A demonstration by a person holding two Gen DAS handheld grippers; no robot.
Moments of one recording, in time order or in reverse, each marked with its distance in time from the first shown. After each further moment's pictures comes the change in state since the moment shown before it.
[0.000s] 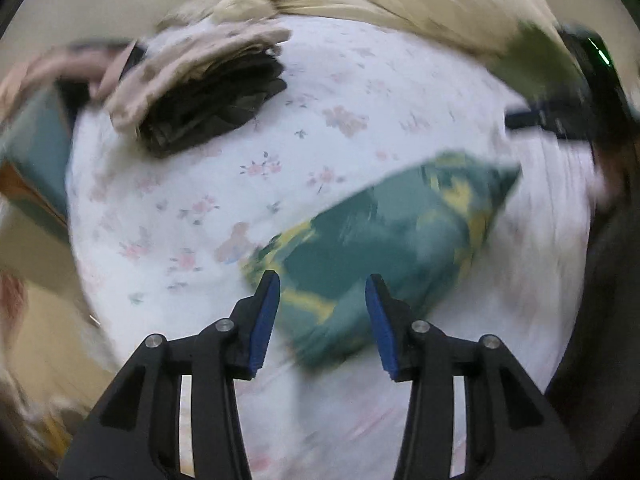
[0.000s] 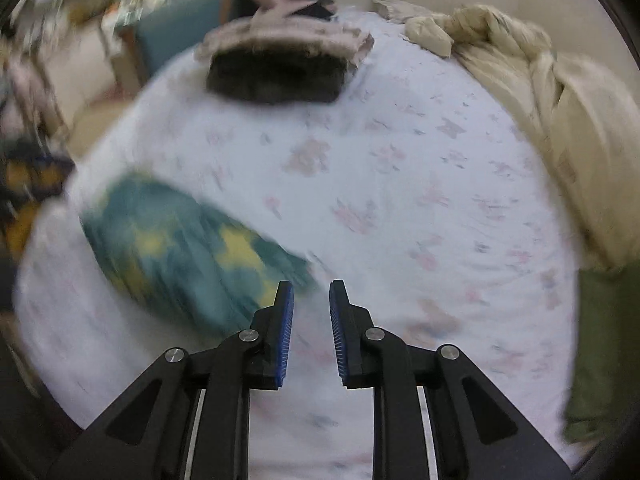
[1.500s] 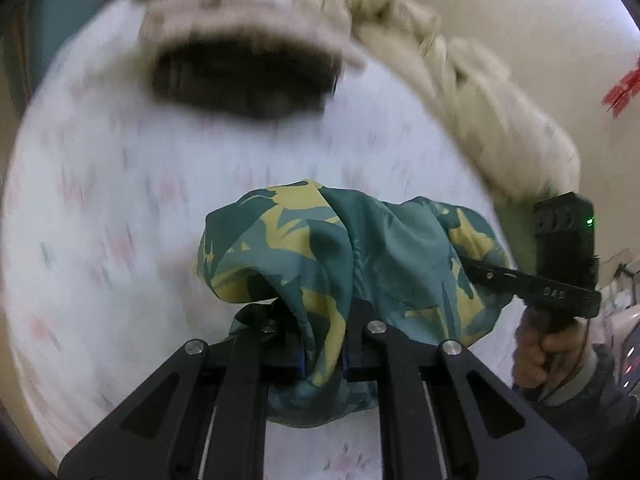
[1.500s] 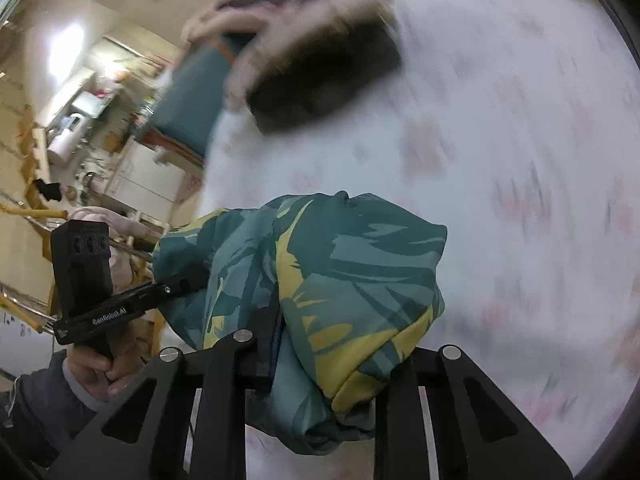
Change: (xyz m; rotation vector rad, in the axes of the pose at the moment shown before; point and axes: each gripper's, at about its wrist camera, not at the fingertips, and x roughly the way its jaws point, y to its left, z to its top) left arm 0.027 0.068 0.047 -0.482 -0.135 -0.240; right arm 0.082 0.017 0.057 0.385 -0.042 0.487
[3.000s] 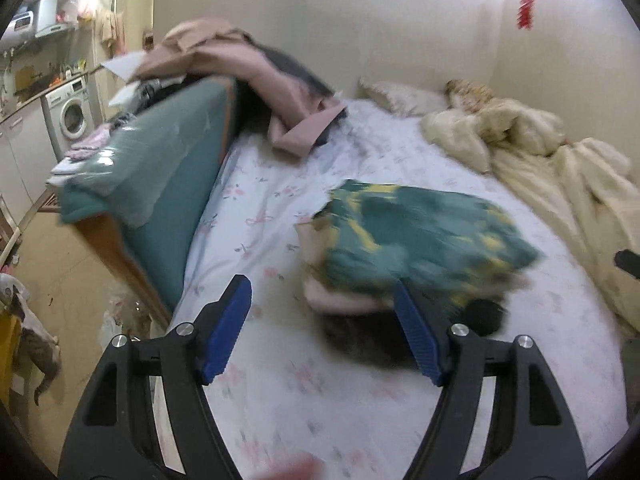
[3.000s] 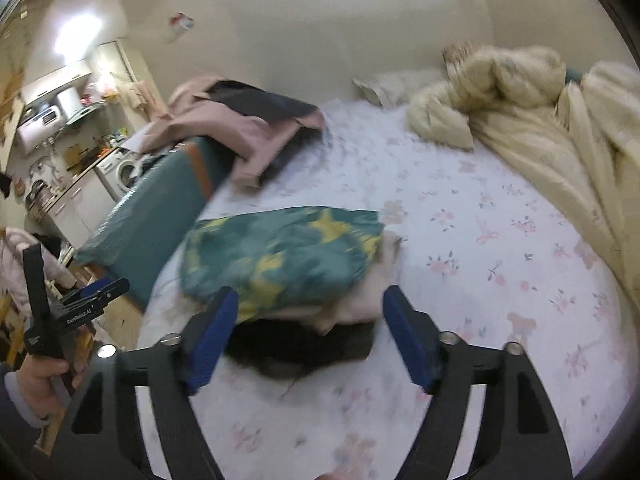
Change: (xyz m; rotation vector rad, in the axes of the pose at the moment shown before) left arm -0.040 0.075 0.153 -0.005 -0.390 0.510; right arm -0.016 0.062 0.216 -0.271 -0.330 -0.297
